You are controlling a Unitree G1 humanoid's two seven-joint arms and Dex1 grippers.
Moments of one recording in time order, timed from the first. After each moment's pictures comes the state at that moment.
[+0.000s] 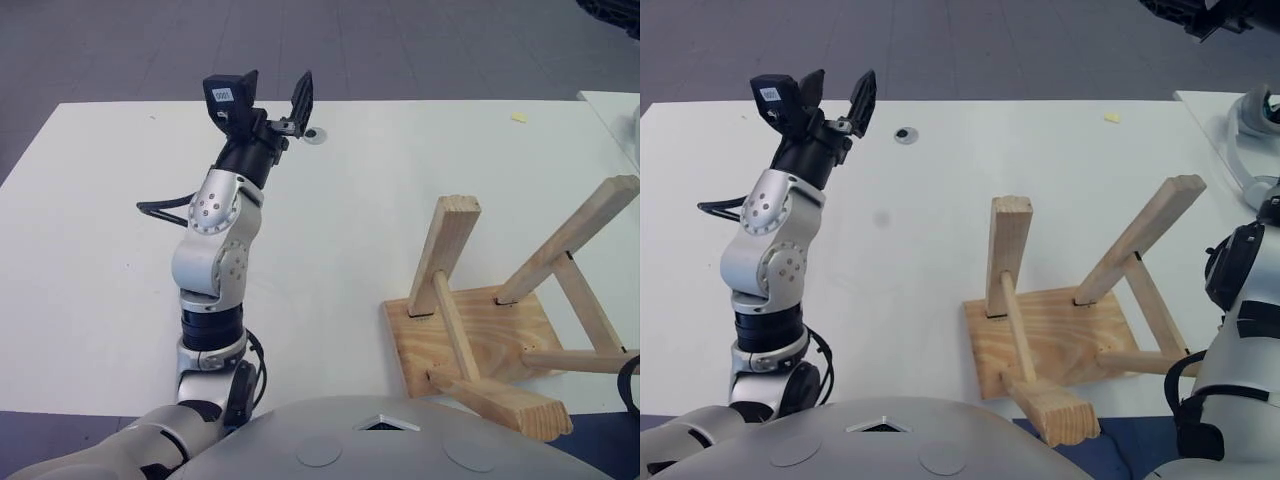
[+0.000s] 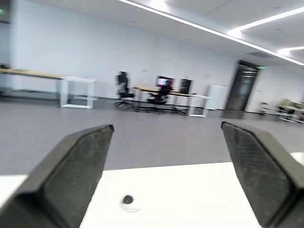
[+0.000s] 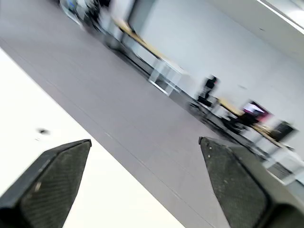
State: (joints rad) left arm -0.37 0.06 0.05 -0.40 -0.35 0.50 -0.14; right arm -1.07 -0.93 -0.11 0.59 0.24 0.35 1.11
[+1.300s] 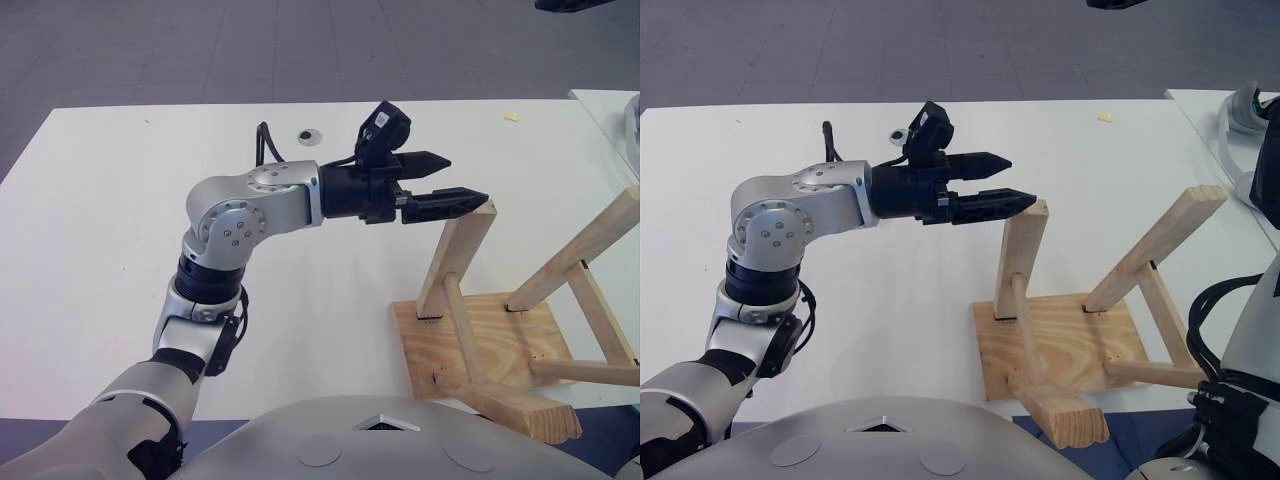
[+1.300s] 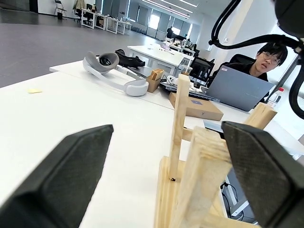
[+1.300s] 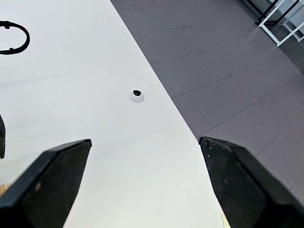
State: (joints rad) left arm -0.65 0.18 -0.20 -0.32 -0.97 1.06 -0.43; right arm -1.78 -0.84 0.55 1.28 0.08 0.29 1.61
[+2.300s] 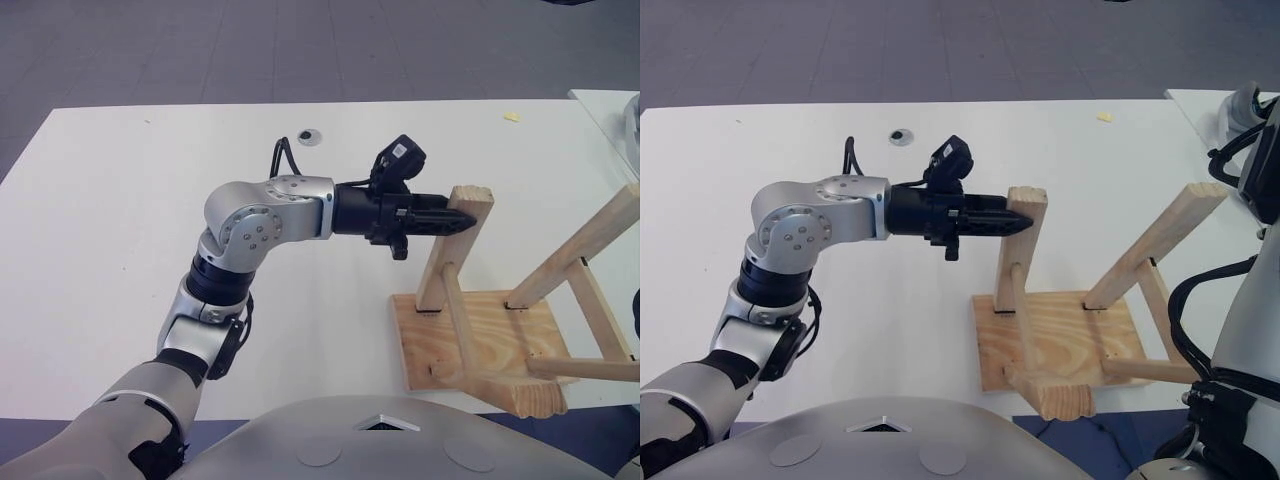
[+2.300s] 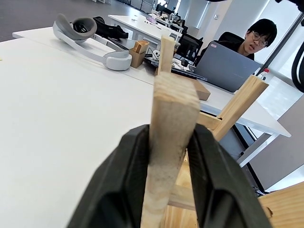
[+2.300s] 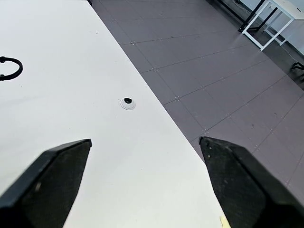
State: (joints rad) left arm -0.65 0.16 -0.26 -0.27 -0.90 1.11 -0.52; right arm -1.75 -0.81 0.27 1.30 -0.16 0.29 1.57
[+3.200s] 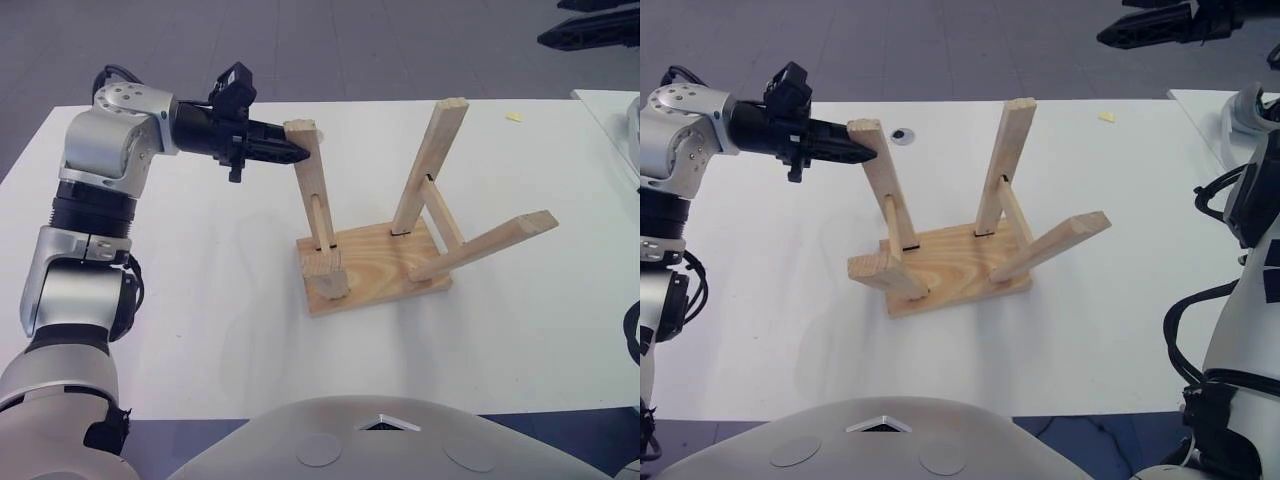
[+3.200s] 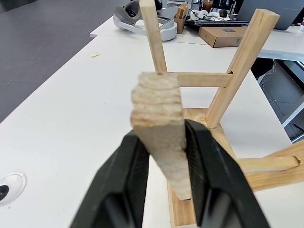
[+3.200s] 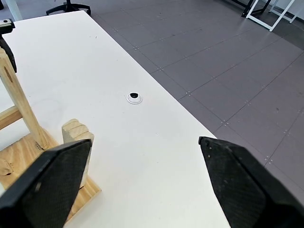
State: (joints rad) left arm -0.88 0.68 -0.24 0.35 -0.46 0.52 -1.41; right arm -1.55 -0.86 0.13 1.26 -0.14 0.36 1.58
